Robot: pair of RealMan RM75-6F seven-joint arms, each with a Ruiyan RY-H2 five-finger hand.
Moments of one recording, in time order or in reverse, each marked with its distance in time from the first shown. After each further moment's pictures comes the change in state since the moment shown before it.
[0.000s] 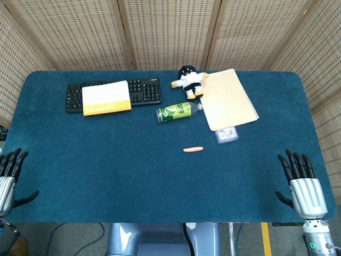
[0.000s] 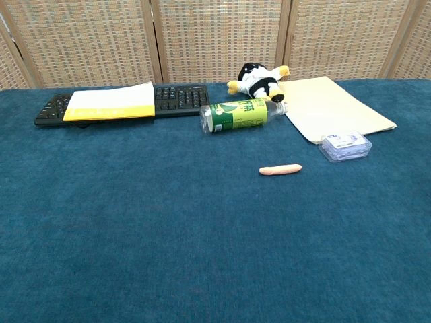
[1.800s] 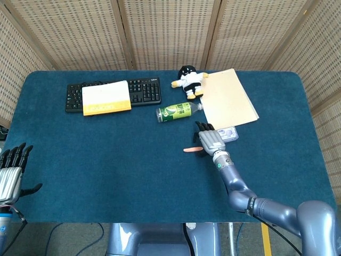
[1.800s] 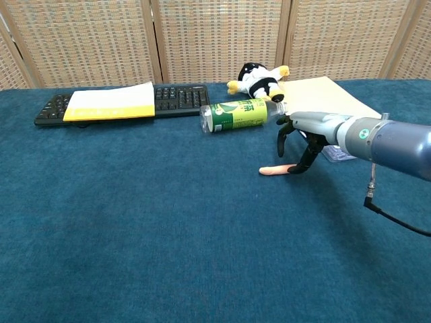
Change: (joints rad) left arm -0.072 -0.088 -0.059 0.100 -0.145 -0.122 0.049; right arm 0.804 -0.533 0.217 0.516 0.773 -0.824 -0.126
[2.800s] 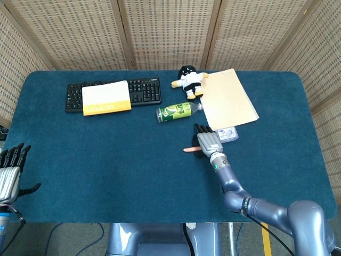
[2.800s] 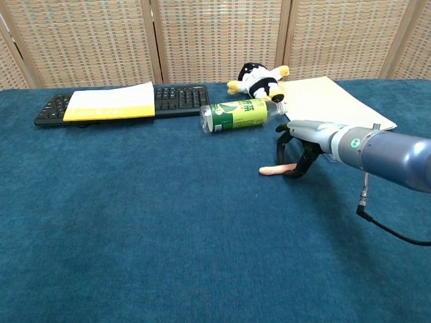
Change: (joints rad) left arm -0.004 0.001 0.001 0.012 -0.016 -0.006 -0.012; right arm 0.019 -0.058 -0.018 0.059 0.048 0.009 -0.001
